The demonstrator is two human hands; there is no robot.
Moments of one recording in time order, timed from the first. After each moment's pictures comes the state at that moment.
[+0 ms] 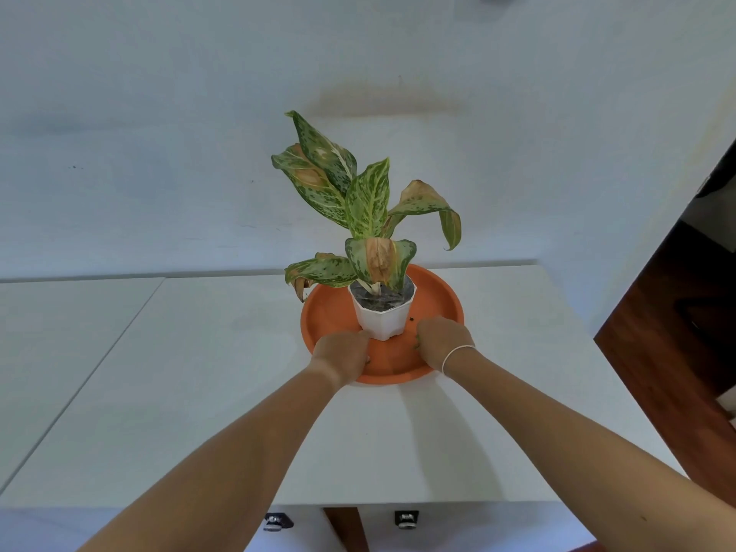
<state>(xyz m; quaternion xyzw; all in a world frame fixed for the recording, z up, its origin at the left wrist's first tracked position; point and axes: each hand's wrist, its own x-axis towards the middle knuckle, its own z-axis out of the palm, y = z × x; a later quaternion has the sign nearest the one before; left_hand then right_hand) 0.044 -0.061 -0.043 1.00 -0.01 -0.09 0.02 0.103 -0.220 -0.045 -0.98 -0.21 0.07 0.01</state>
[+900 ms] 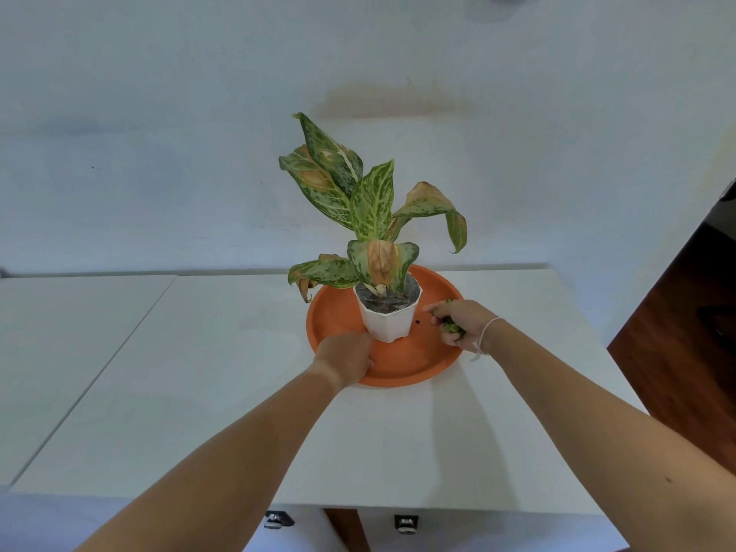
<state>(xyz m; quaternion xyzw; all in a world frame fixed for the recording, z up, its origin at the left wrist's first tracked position) 0.041 -0.062 -0.039 0.99 0.01 -0.11 0.04 0.146 -0.244 -0.034 -0.65 0.10 0.33 0.68</state>
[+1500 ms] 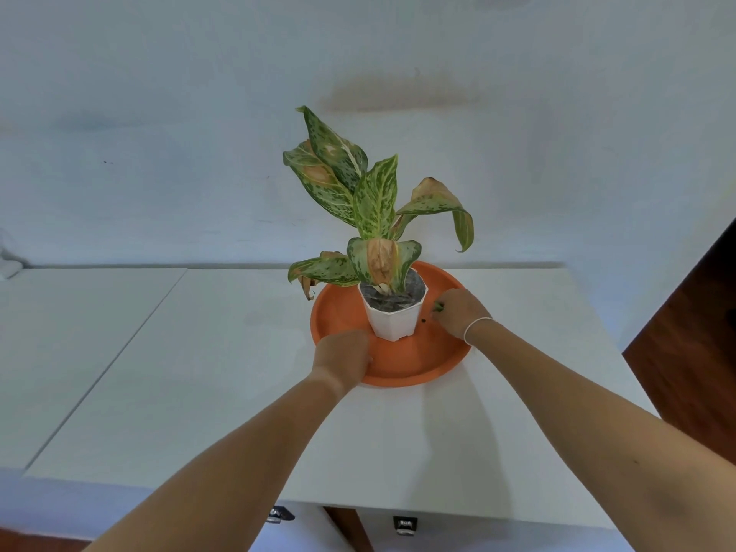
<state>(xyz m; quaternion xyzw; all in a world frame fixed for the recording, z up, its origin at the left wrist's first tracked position) 0.034 -0.066 -0.040 0.99 0.07 -0.06 0.04 0.164 -0.225 -0.043 -0.96 -0.15 0.11 0.23</state>
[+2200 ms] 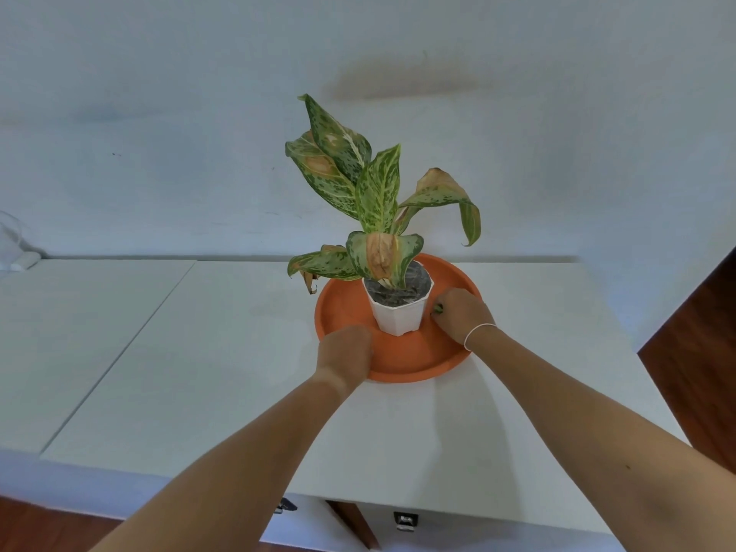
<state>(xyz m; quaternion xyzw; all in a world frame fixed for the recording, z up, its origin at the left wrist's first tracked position) 0.032 -0.069 -0.052 0.98 0.16 -0.02 0.07 0.158 -0.223 -0.057 -0.96 -0.20 0.06 0.20</state>
